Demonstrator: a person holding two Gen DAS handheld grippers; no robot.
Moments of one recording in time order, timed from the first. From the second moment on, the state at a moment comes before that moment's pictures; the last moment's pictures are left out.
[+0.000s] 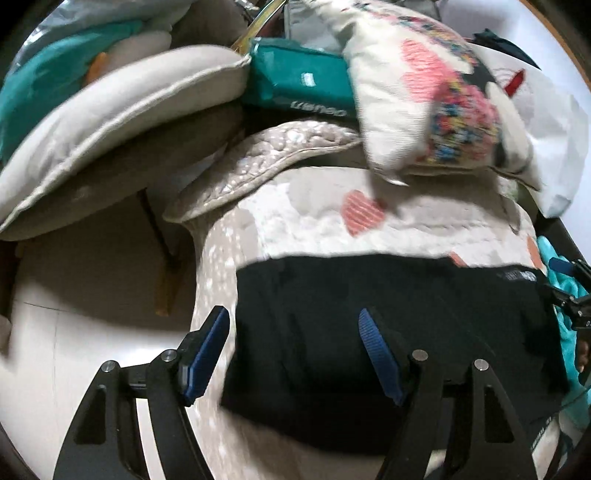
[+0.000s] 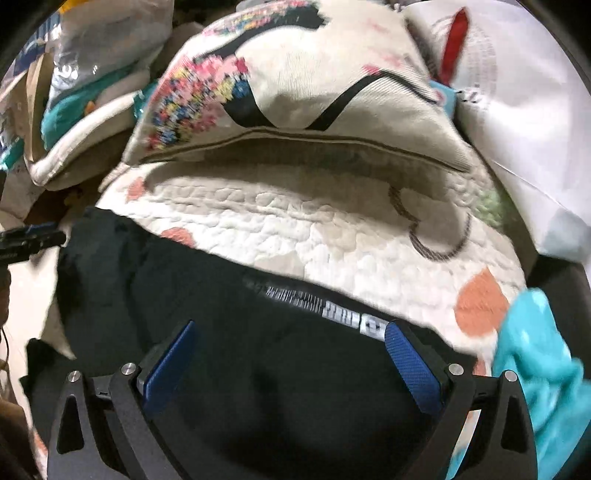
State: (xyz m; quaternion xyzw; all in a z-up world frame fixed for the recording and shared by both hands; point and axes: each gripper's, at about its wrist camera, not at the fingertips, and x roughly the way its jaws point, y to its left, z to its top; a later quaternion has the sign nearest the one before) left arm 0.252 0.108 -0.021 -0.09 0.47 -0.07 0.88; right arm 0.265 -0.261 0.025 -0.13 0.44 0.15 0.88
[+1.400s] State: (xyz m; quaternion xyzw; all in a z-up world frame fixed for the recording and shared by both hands) left arm 0.032 0.085 0.051 -0.02 0.42 -0.12 0.90; right arm 0.086 -0.281 0.009 -0.07 0.53 0.22 0.82
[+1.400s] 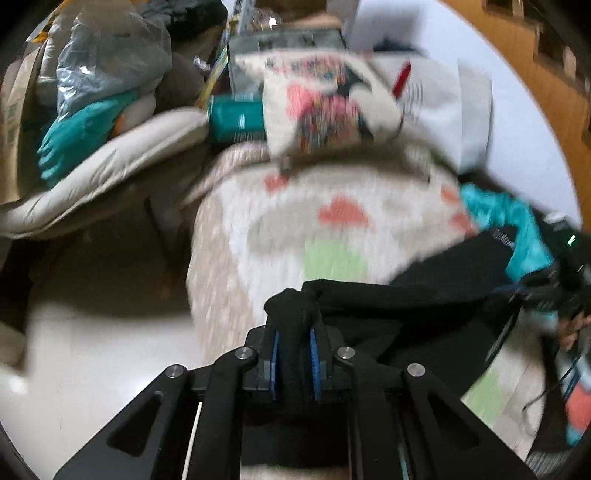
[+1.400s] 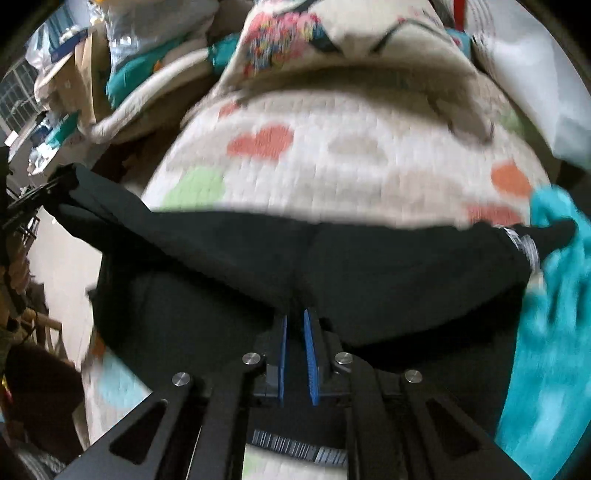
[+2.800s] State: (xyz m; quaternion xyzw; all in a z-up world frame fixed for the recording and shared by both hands) left arm -0.022 0.203 -0.014 -0.42 0.43 0.08 0.80; right arm 0.024 -0.279 -0.036 0.31 0.54 0.12 0.78
